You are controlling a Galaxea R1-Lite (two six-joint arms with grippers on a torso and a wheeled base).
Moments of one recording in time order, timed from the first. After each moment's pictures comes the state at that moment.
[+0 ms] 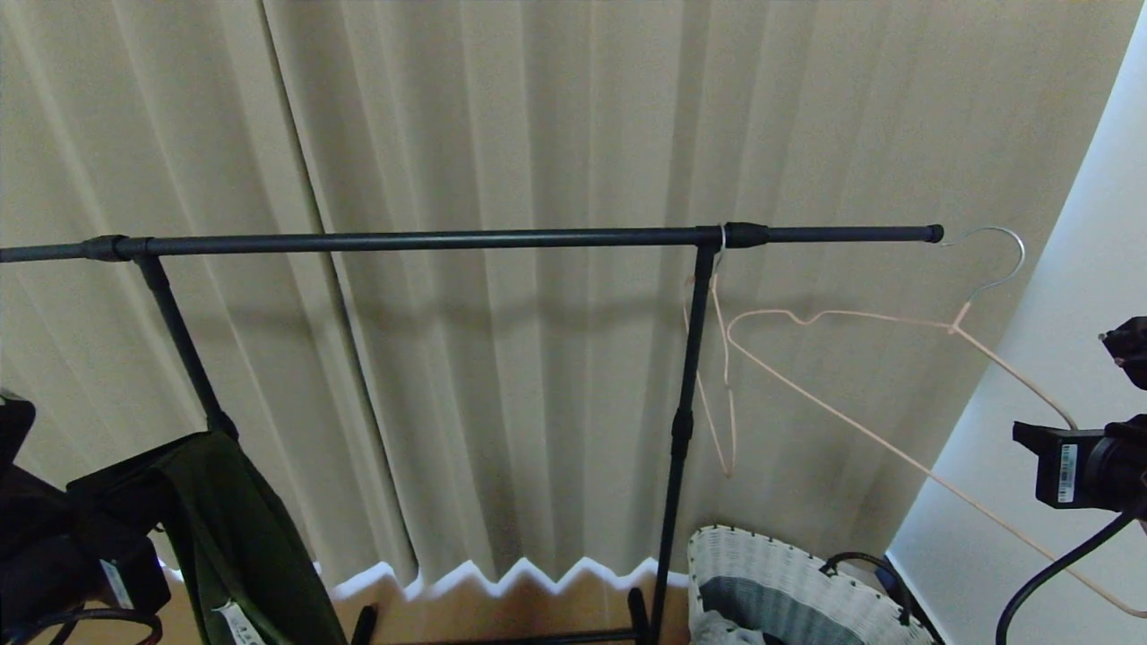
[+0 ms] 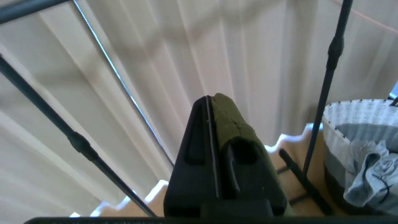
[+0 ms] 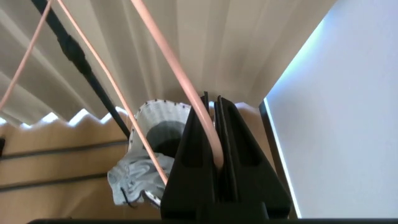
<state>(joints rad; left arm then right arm) -0.28 0.98 -0.28 -0.56 0.04 0.23 0.03 1.26 -0.51 -0.28 -0.17 0.05</state>
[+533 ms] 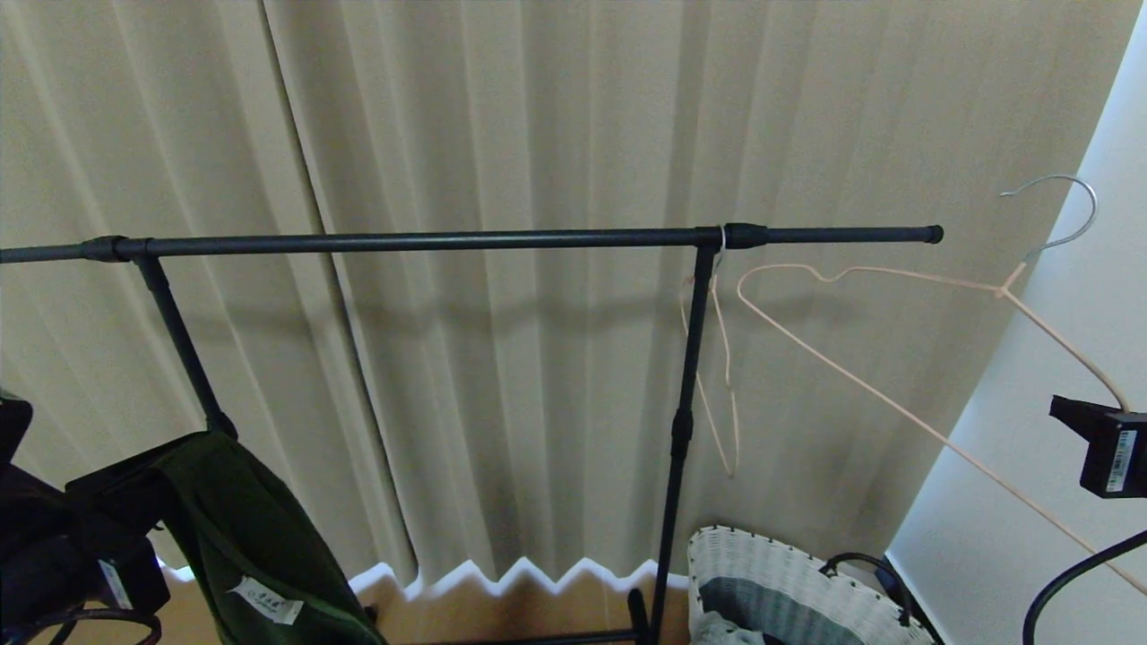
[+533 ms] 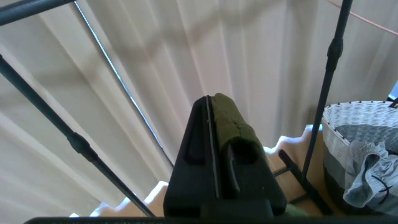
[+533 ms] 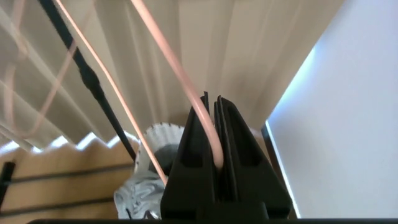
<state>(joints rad) -0.28 0.98 -0.28 -0.56 0.04 0.23 0.03 1.14 -0.52 -0.28 -0.16 0.05</state>
